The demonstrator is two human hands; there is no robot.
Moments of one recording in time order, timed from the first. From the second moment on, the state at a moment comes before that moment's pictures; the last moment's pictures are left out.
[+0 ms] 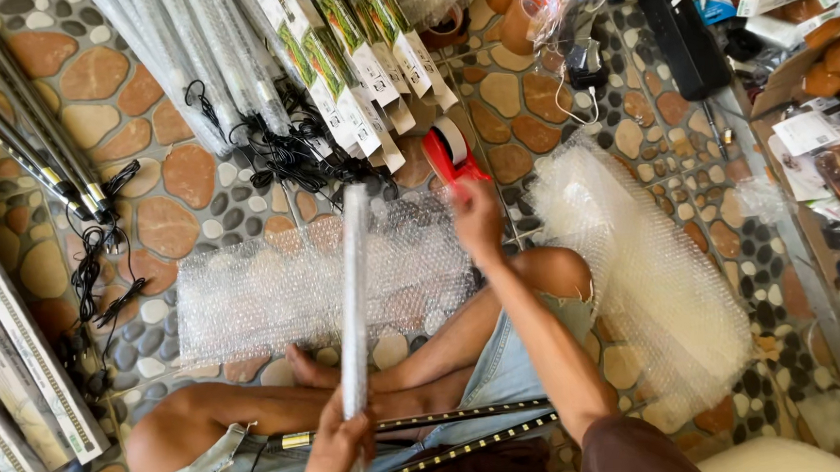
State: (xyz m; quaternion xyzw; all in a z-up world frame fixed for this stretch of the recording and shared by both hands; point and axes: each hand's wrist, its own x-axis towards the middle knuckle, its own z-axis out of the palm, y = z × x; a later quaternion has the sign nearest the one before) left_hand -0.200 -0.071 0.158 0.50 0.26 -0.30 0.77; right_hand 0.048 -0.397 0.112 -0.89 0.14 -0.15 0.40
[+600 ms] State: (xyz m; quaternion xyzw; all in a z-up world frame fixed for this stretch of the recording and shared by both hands) left_hand -0.157 -0.095 0.201 0.65 0.19 -0.27 0.69; right_hand 0.096 -0.491 0.092 -0.80 0.26 0.08 0.54
